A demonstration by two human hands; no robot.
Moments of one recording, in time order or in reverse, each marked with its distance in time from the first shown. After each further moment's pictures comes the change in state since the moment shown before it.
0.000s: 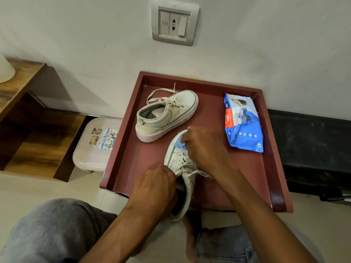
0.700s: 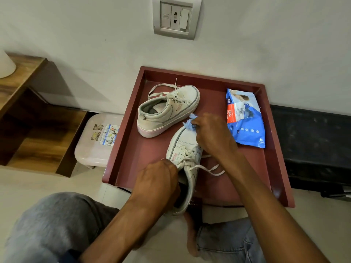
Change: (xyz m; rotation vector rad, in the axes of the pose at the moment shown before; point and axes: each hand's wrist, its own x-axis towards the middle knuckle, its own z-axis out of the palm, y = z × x) left_hand -0.001 0.003 0.000 -0.036 0.079 -0.030; right_hand 0.011 0.018 -0.006 -0.039 0.102 0.143
